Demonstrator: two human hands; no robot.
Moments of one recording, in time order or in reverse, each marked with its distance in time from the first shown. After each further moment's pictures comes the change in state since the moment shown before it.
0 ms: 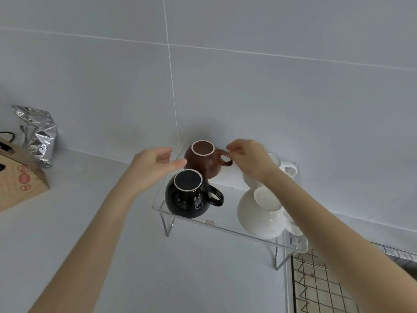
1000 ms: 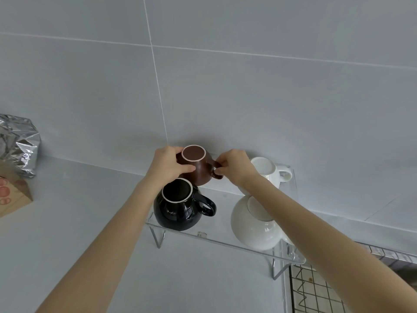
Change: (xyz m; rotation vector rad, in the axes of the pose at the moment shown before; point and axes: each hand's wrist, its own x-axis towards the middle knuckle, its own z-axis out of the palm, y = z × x) left_hand 0.057 0.016 0.048 0.195 0.011 0.148; right_hand 0.033 0.028 0.024 -0.075 -0.133 0.044
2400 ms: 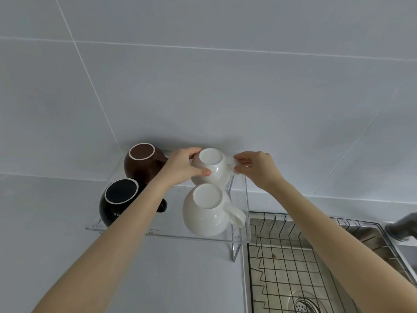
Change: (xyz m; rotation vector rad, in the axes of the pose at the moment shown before) left_hand 0.000 0.075 0.093 -0.194 -0.325 0.149; right_hand -0.076 0.111 -0.073 0.146 0.236 0.121
